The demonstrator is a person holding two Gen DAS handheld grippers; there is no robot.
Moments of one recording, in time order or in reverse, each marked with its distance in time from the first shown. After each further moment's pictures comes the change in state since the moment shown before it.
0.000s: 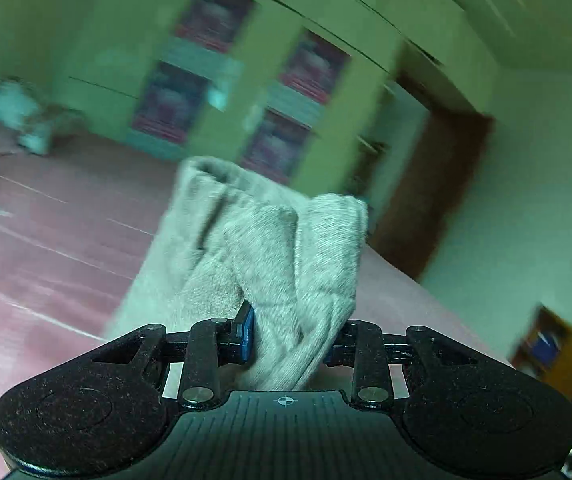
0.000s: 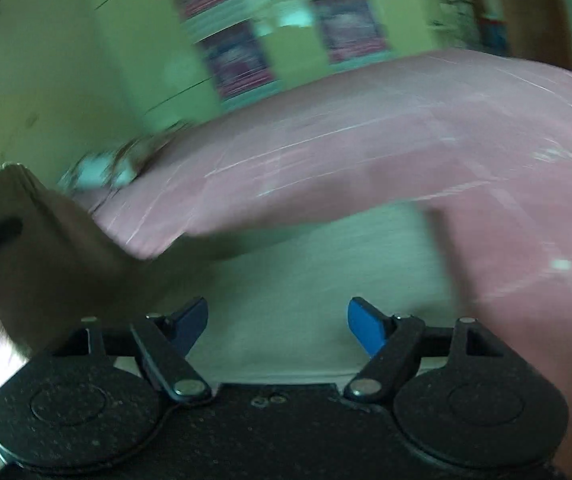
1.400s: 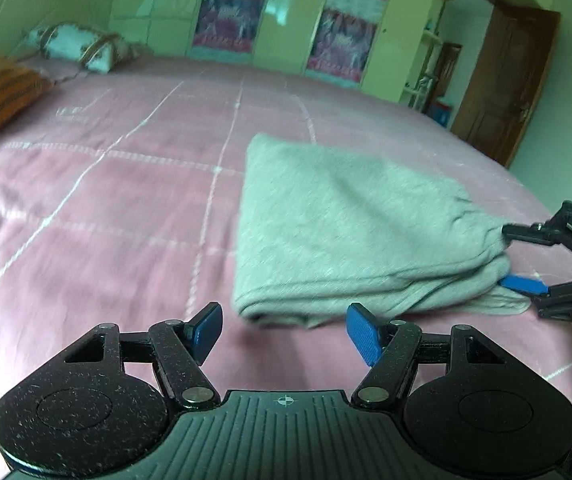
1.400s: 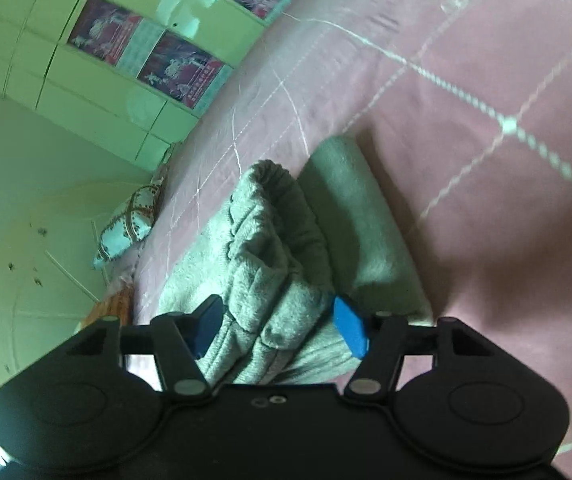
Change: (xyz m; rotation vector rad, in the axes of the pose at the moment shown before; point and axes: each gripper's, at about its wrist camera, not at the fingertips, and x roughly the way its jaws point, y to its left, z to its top) left arm -0.034 -0.010 -0.098 0.049 0.280 0.328; right arm 0.017 -0.064 -0.012 0.483 0.167 0.222
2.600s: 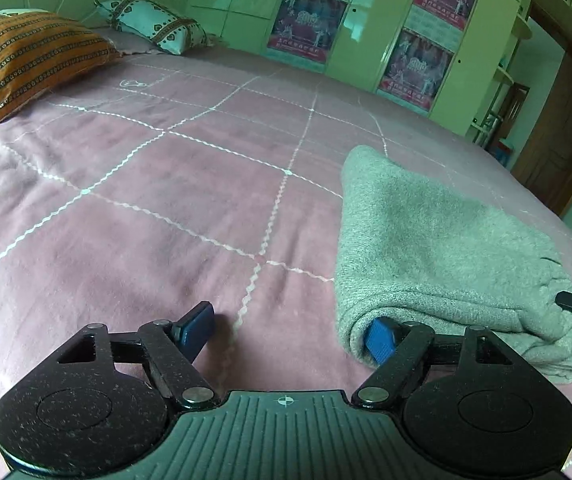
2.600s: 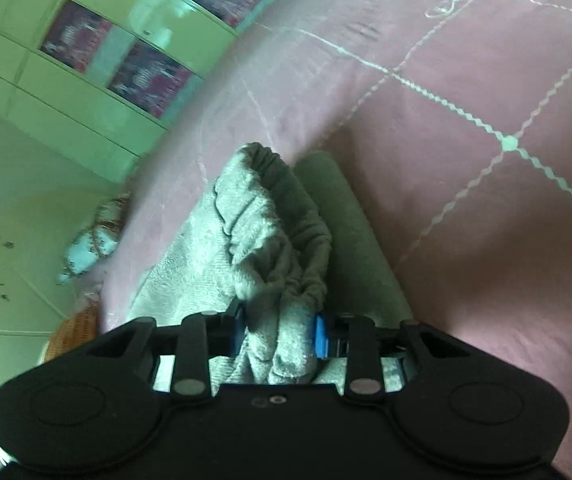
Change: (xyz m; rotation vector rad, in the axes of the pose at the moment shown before) left arm 0.034 0.015 -0.001 -0.181 -0.044 0.137; right arm 0.010 0.007 0.006 -0.056 -0.065 -0.126
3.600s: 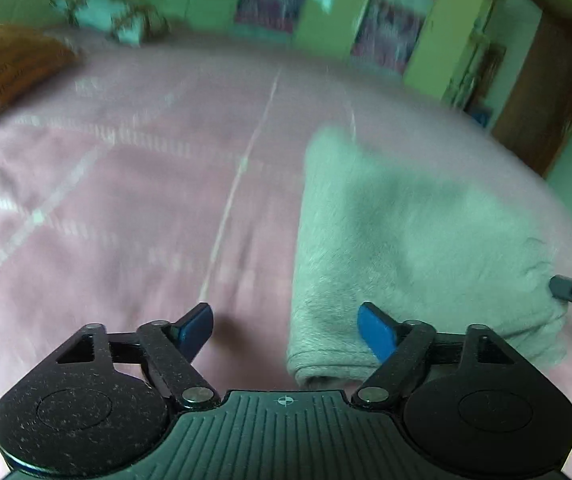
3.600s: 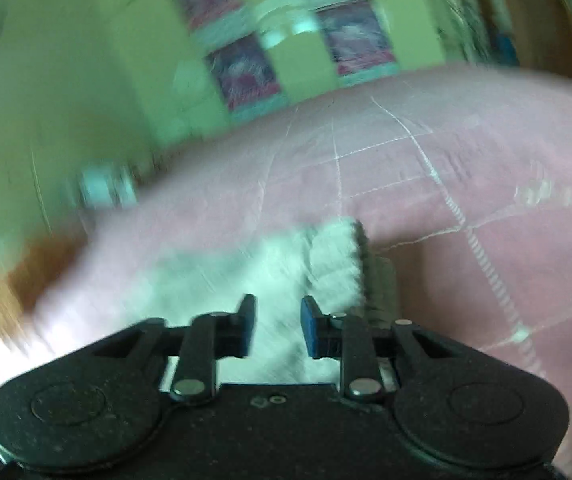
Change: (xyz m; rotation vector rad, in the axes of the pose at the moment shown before) left arm 0.025 -0.018 0.021 0.076 0.115 -0.055; right arm -0.004 0.052 0.000 -0.605 -0.042 -0.174
